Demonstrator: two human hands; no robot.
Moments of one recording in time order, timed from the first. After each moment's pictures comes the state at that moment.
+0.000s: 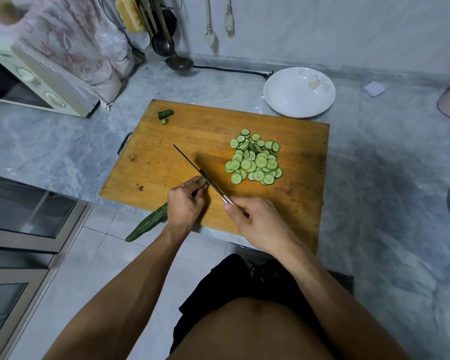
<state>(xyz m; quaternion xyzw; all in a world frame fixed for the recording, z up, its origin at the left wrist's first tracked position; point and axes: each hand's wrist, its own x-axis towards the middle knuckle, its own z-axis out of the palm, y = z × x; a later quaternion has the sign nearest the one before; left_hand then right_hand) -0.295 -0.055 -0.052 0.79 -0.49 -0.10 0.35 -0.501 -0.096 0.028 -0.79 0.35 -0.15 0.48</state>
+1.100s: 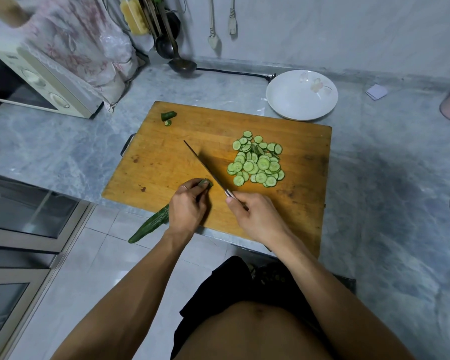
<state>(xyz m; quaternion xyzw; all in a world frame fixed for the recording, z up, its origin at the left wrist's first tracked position) -0.299 -0.050 -0.052 0.80 -0.51 -0.06 0.30 -0.486 -0.107 0.014 -0.77 0.38 -0.16 0.49</state>
